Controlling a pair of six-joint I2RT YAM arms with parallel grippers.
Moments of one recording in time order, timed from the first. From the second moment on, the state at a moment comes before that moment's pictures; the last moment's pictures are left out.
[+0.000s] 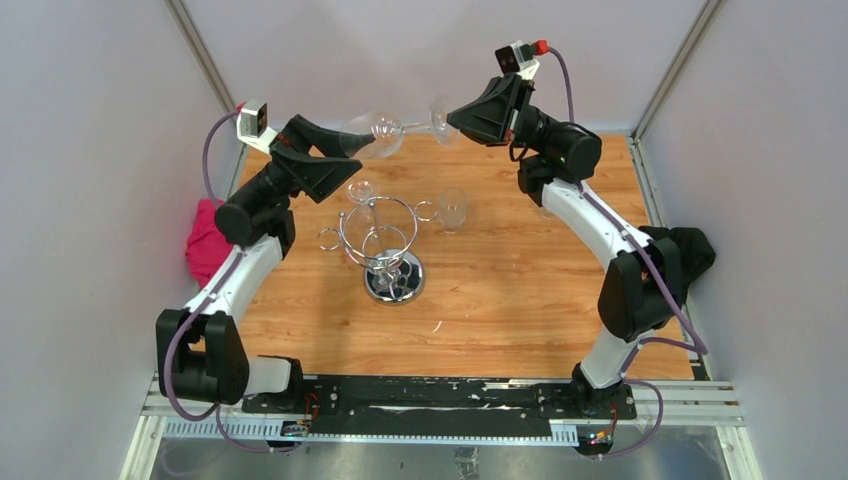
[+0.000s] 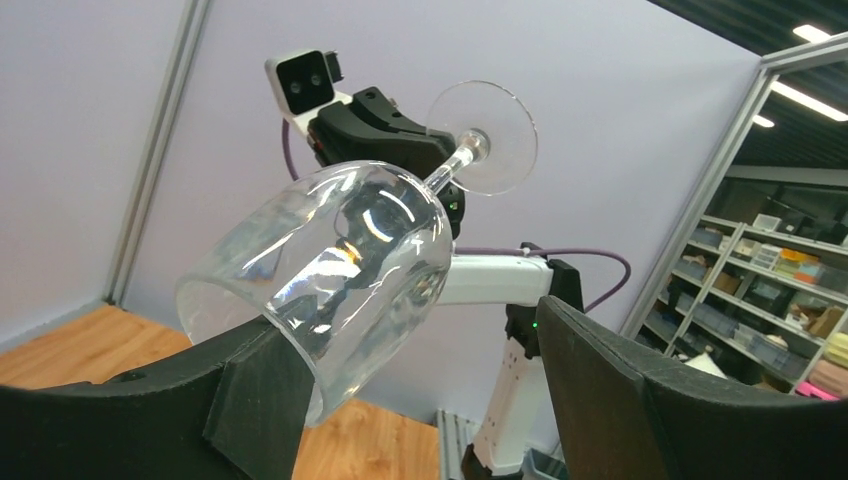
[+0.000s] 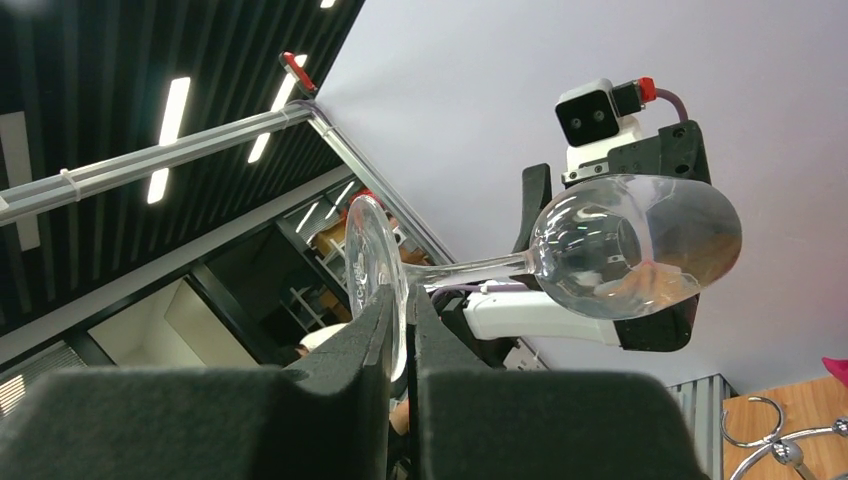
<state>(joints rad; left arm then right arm) -0.09 1.32 0.93 1.51 0.88 -1.47 0.41 1.70 1.50 1.37 -0.89 1.94</state>
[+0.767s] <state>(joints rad) -0.08 1.22 0.91 1.50 0.85 -1.49 0.50 1.78 1.50 1.48 -0.81 2.05</state>
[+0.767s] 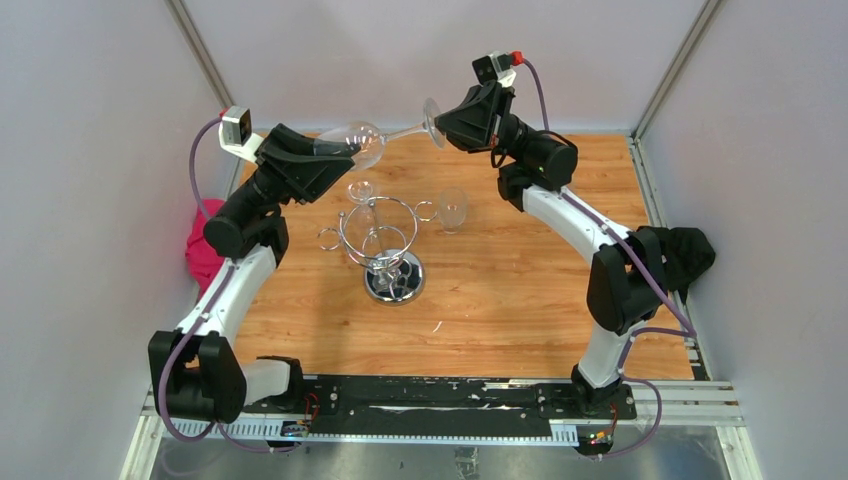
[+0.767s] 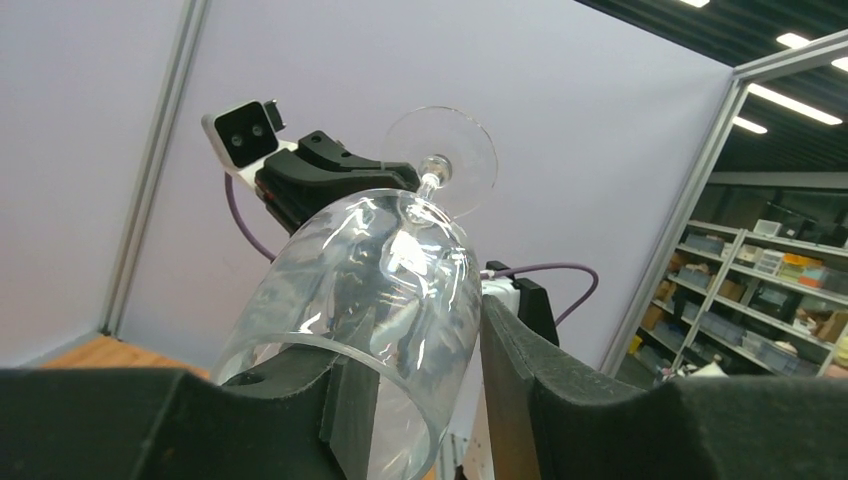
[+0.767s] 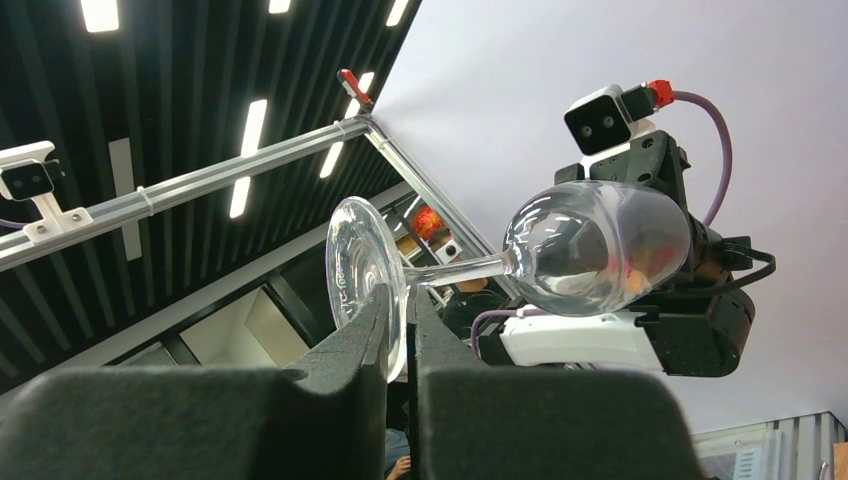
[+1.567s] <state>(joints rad) -0.10 1.13 0.85 1.51 0.79 -1.51 0.52 1.79 1.50 1.48 -0.82 2.03</state>
